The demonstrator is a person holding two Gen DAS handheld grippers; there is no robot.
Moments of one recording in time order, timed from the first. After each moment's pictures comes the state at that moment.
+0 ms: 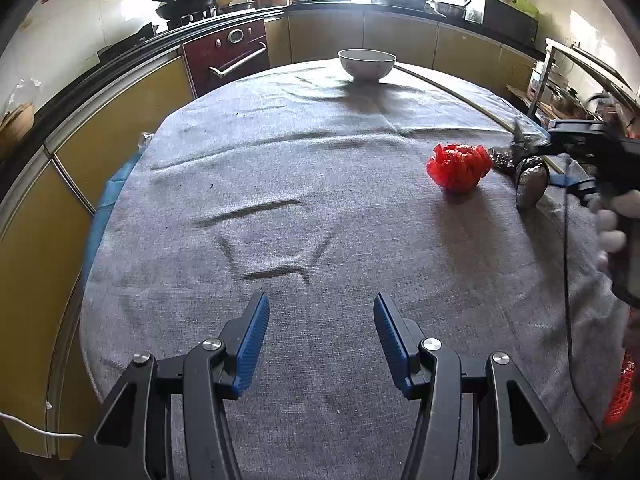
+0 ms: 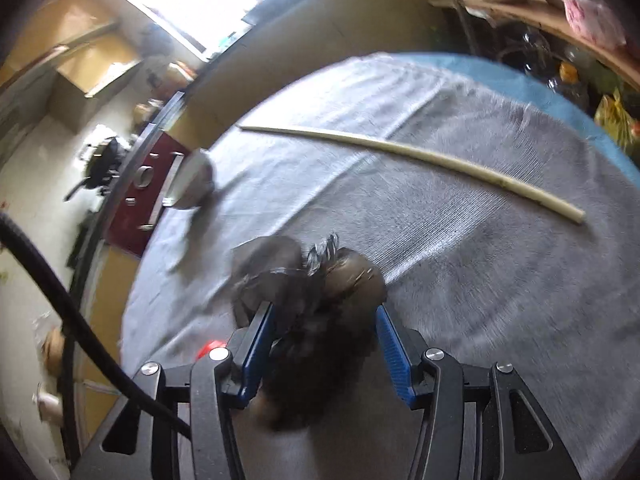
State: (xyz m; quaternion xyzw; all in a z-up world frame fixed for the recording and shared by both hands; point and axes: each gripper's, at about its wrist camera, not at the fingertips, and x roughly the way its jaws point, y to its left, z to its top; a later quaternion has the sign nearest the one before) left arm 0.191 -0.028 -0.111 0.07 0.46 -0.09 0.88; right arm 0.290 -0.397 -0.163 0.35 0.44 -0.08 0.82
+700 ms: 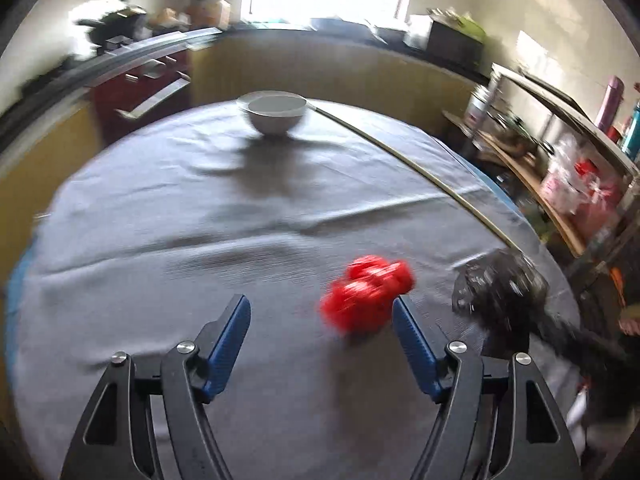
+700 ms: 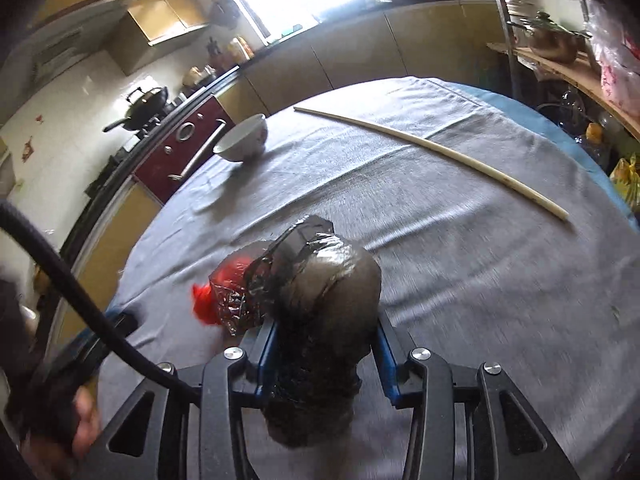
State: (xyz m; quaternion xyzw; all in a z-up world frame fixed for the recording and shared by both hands) left arm 0.296 -0.121 -0.091 0.03 0.43 -0.23 0.87; right arm 0.223 -0.347 -0.139 0.25 0.40 -0.02 0.88
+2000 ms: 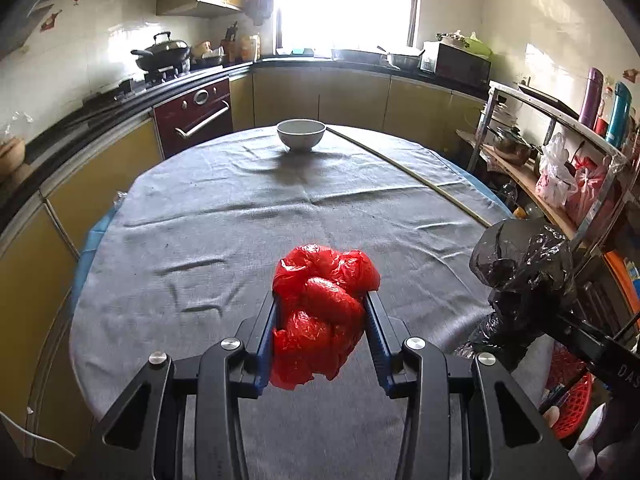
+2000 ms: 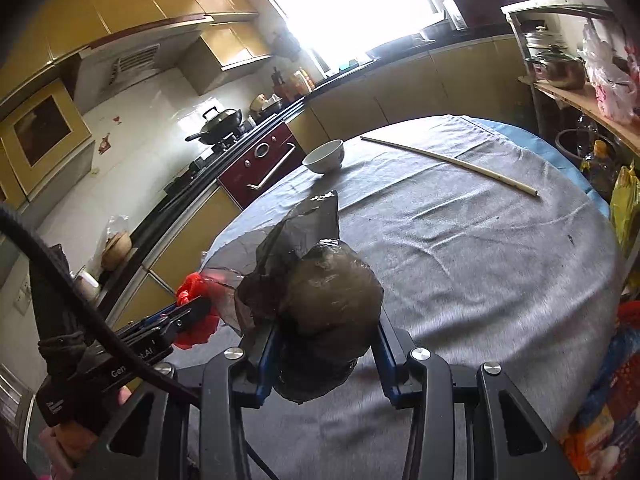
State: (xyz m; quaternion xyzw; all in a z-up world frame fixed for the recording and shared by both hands) left arm 0.126 -0.084 -0.038 0.04 0.37 -0.16 0.92; right arm 0.065 -0.308 -0.078 0.25 0.32 0.07 0.91
